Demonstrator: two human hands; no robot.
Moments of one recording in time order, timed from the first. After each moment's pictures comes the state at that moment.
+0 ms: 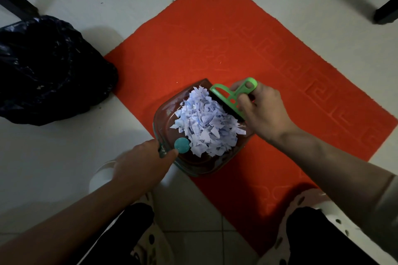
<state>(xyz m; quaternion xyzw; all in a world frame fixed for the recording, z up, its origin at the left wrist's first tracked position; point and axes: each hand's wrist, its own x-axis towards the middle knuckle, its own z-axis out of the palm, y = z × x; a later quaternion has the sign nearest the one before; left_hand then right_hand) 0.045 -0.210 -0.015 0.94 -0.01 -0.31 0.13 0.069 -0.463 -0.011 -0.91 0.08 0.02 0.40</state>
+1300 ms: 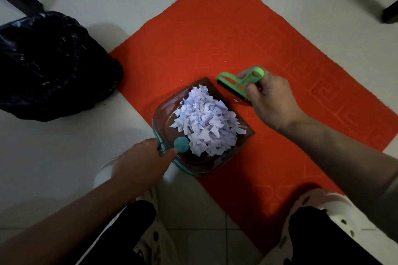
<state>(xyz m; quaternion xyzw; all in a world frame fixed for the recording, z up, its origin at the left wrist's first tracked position) 0.046 -0.199 -0.016 0.94 0.01 -0.32 0.10 0.085 -0.470 -0.010 -0.92 0.05 0.00 0.39</state>
